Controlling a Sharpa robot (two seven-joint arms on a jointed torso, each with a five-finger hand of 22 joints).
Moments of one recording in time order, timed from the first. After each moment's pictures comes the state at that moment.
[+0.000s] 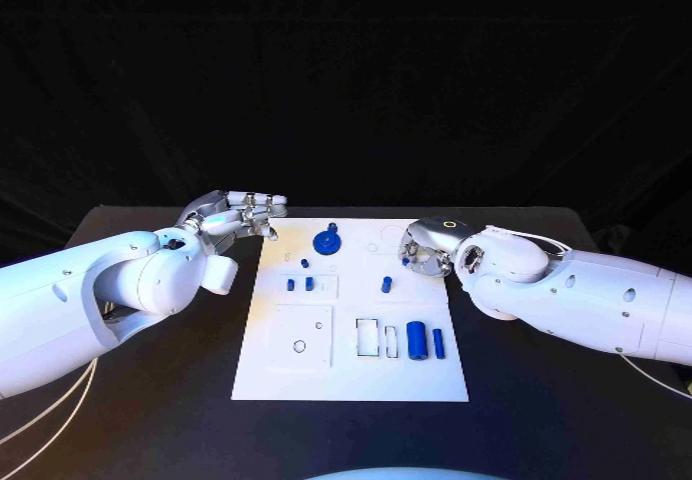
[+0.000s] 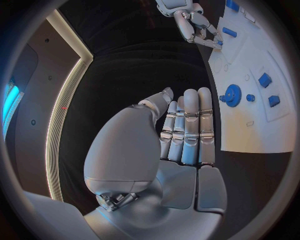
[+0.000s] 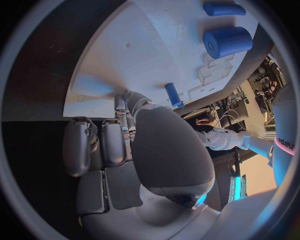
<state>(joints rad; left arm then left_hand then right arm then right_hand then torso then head) 1.19 -0.93 0.04 1.57 -0.08 -0.31 0.17 1.41 -0.17 0.43 0.03 0.05 1.06 0.17 0.10 0.12 1.12 0.10 0.25 0.14 1.15 0.03 0.87 0.47 0.17 0.98 0.12 0.85 0.58 1.21 -0.77 -0.11 1.44 -1.67 -0.28 -0.22 1.55 -0.12 0.30 0.18 0.24 1.13 0.13 0.12 0.19 1.18 0.06 0.21 0.16 1.46 -0.01 1.32 1.18 0.07 1.46 0.08 1.33 1.31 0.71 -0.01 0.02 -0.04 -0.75</state>
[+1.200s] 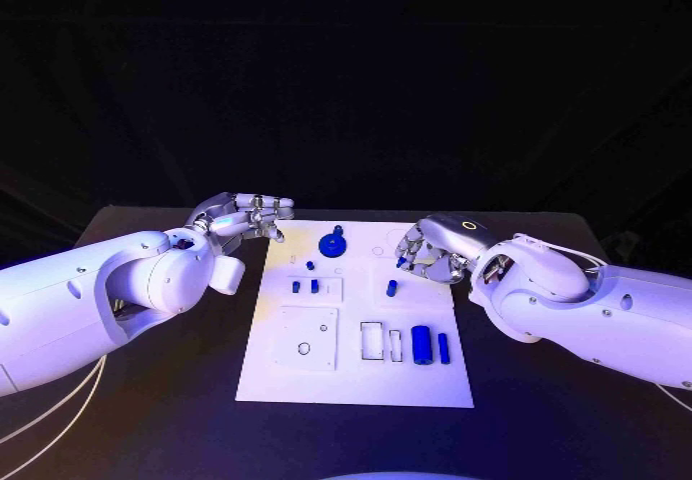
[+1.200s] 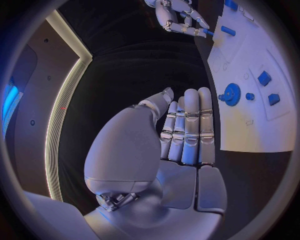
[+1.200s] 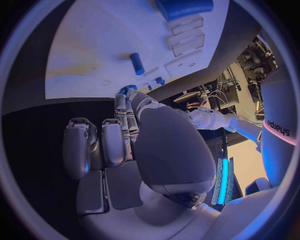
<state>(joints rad) 1.19 -0.92 0.04 1.56 -0.08 -0.31 0.16 1.42 -0.17 0.42 0.03 0.05 1.06 0.18 0.10 0.12 1.11 0.11 0.25 0.14 1.15 0.03 0.86 0.46 0.17 0.98 0.12 0.84 0.57 1.22 -0.89 -0.10 1.70 -1.62 -0.43 -0.22 1.50 -0.13 0.31 0.18 0.23 1.14 0.12 0.12 0.19 1.20 0.05 0.20 0.16 1.47 -0.02 1.32 1.18 0.06 1.46 0.08 1.37 1.31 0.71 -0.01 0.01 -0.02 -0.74</state>
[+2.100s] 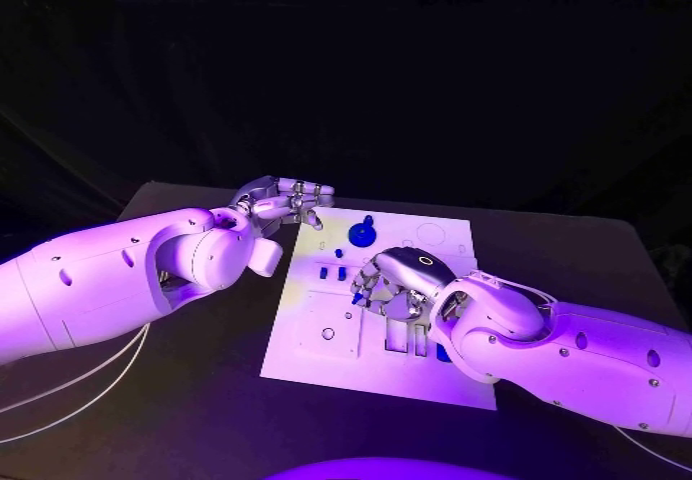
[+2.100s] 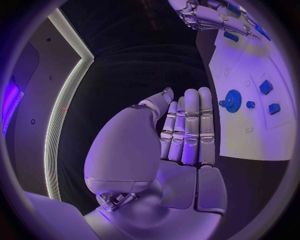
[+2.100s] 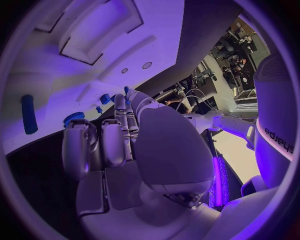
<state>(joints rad) 1.19 -0.92 0.04 1.58 -0.08 -0.31 0.16 1.42 -0.17 0.42 0.03 0.05 1.06 0.18 0.10 0.12 1.11 0.11 0.25 0.14 1.14 0.03 0.86 0.46 0.17 0.98 0.12 0.84 0.57 1.12 -0.66 -0.11 1.67 -1.58 -0.42 -0.19 1.50 -0.13 0.32 0.18 0.23 1.14 0.12 0.11 0.19 1.20 0.05 0.20 0.16 1.47 -0.02 1.32 1.18 0.06 1.46 0.08 1.36 1.31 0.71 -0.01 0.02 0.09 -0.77</state>
